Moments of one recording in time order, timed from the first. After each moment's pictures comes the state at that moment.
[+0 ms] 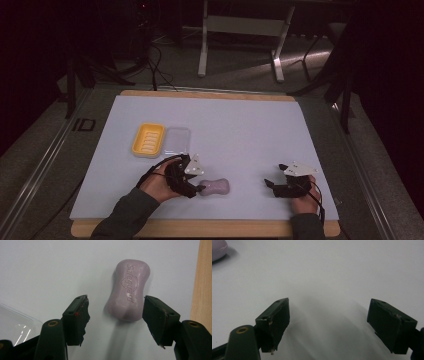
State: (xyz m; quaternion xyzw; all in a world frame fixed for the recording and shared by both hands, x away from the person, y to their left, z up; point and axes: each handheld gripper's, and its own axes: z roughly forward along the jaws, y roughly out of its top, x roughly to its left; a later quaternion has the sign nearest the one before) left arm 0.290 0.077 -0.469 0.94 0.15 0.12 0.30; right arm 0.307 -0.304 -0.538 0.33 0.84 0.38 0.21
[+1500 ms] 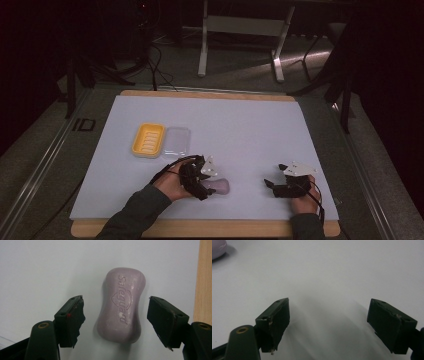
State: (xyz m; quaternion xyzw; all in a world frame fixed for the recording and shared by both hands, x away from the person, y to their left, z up) left arm 0.299 0.042 -0.480 0.95 0.12 0.09 0.28; right arm 0.307 -0.304 -0.538 0.33 0.84 0.38 0.21
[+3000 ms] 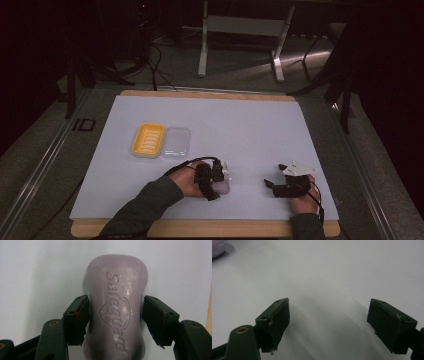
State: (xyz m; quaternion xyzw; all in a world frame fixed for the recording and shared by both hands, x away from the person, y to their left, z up) left arm 0.321 -0.001 -0.504 0.98 0.07 0.02 0.16; right arm 0.308 -0.303 -0.539 0.33 0.84 0.38 0.21
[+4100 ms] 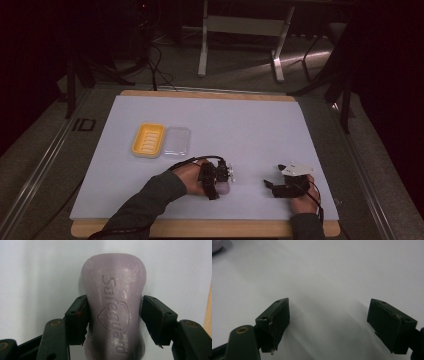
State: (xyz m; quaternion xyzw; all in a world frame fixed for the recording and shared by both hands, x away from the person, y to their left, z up) left arm 0.324 -0.014 -0.501 0.99 0.05 0.01 0.11; right arm 0.308 -0.301 -0.539 0.32 0.85 0.37 0.21
